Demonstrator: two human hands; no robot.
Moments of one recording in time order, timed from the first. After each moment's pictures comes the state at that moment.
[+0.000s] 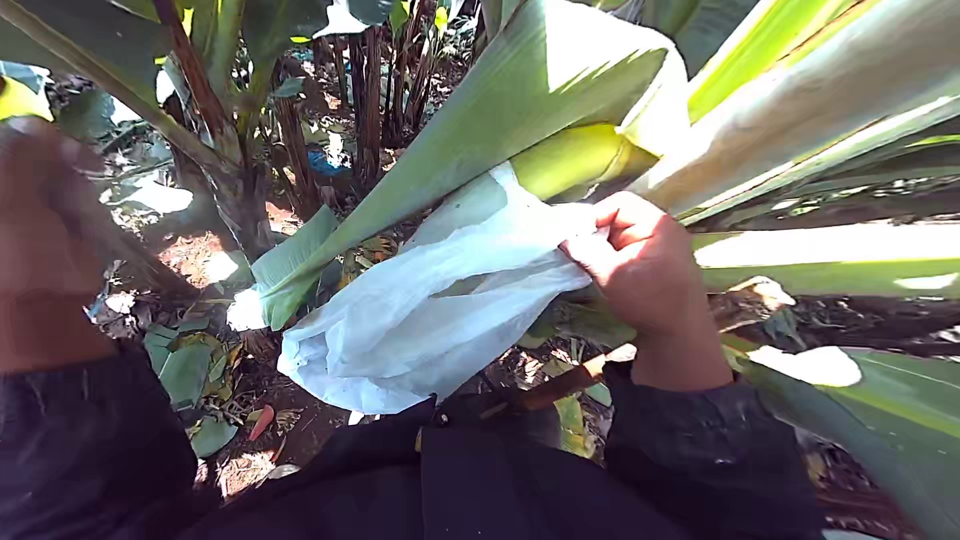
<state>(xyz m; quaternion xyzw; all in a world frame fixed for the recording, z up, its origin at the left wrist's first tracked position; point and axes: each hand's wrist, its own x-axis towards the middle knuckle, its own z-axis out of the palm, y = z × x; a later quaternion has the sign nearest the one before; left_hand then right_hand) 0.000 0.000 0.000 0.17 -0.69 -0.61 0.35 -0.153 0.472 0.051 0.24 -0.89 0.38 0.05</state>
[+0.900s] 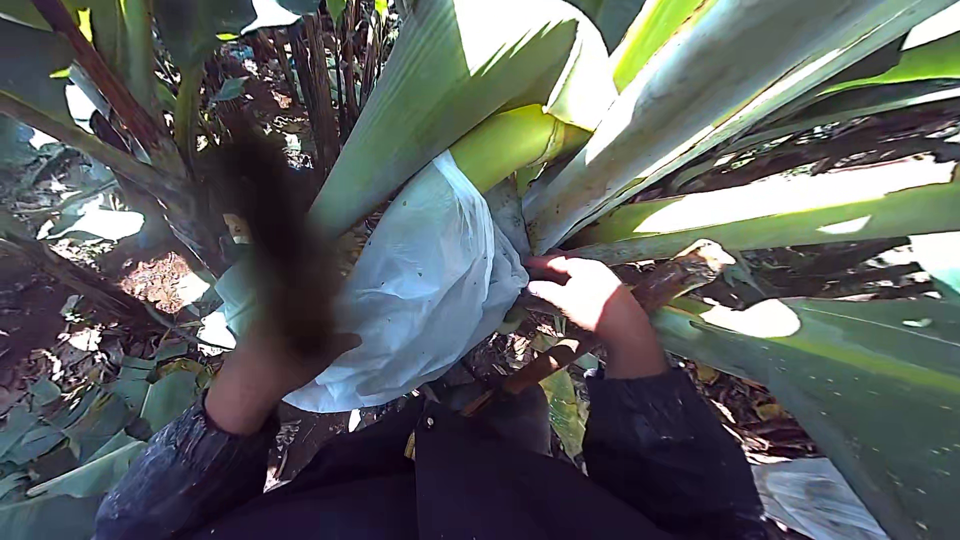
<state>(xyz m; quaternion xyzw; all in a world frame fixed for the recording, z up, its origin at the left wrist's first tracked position) -0.041 0.175 -0.067 0.02 -0.97 -0.23 -0.07 -0.166 0.544 -0.006 0.11 -0.97 0.20 -0.08</state>
